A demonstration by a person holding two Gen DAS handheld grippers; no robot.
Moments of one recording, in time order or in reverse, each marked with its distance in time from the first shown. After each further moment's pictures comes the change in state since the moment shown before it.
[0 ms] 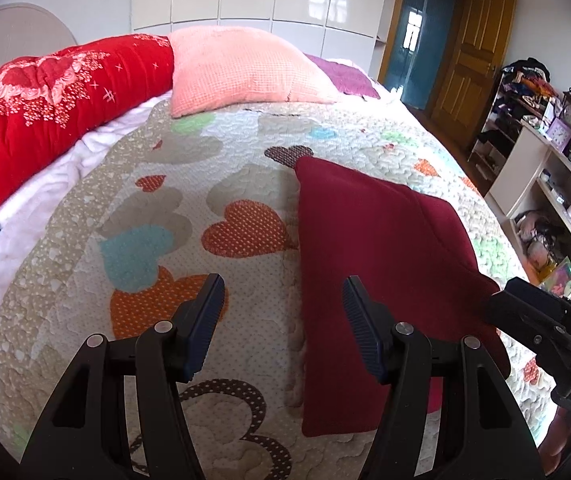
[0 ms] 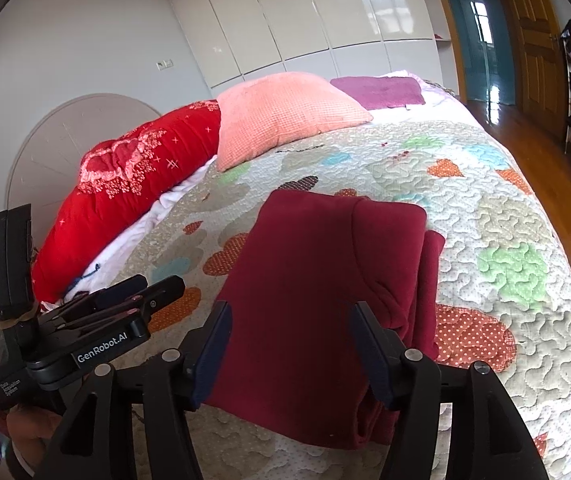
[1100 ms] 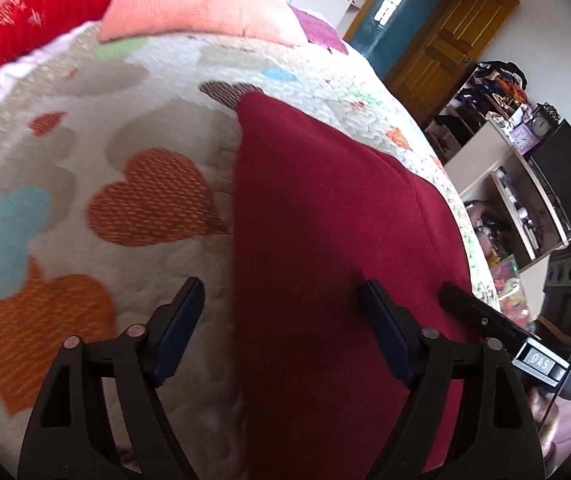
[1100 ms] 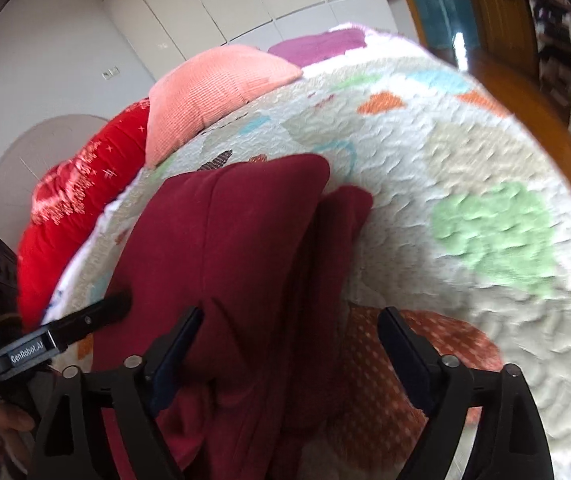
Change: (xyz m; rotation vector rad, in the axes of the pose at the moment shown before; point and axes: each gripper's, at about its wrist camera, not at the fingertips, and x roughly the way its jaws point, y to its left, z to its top) left arm 0.099 -0.004 0.014 -0.098 0.206 -0.284; right arm 0.073 -0.111 -0.001 0.206 0.093 0.000
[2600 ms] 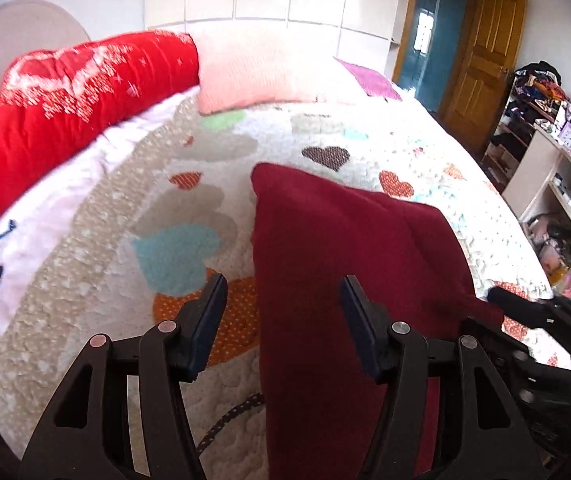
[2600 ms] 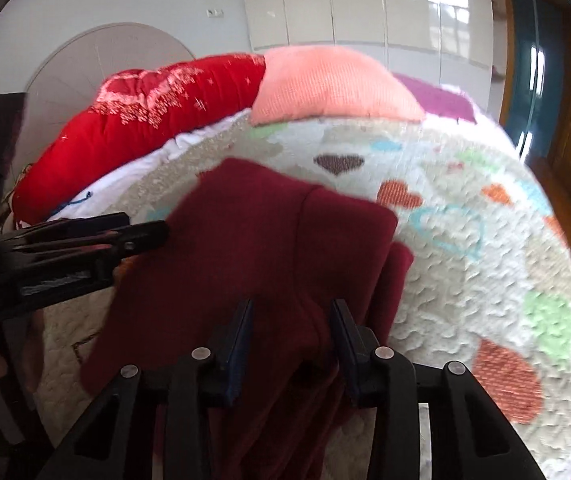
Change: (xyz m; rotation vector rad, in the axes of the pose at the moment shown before) left arm -0.107 0.025 -0.031 0.082 -0.225 0.336; right arm -0.018 0.157 -0.047 -0.476 -0.033 -0.045
